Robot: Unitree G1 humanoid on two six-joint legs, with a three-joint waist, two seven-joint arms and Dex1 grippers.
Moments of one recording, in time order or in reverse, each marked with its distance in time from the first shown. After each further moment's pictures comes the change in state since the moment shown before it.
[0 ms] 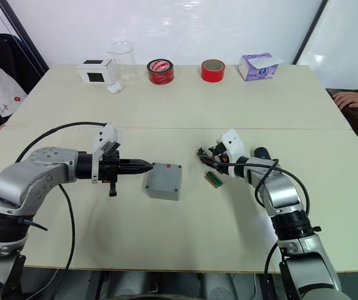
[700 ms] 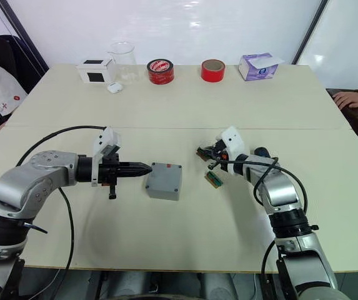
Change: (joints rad) left arm 0.030 0.000 0.000 0.003 0.001 -0.022 0.000; right arm -0.010 0.003 -0.035 -0.039 -0.001 -0.001 -0.005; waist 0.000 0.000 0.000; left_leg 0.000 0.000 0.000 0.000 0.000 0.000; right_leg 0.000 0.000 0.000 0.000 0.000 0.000
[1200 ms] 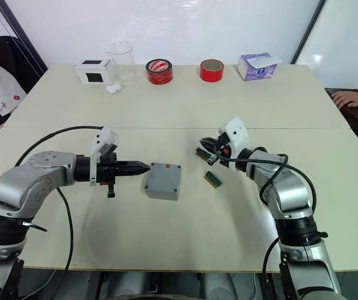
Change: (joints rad) left arm 0.003 0.014 0.033 0.031 -0.010 -0.006 0.006; right arm 0.057 -0.005 -0.035 -0.356 0.145 0.145 0.030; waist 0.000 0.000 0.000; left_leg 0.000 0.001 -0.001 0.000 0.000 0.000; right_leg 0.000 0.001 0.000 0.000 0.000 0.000
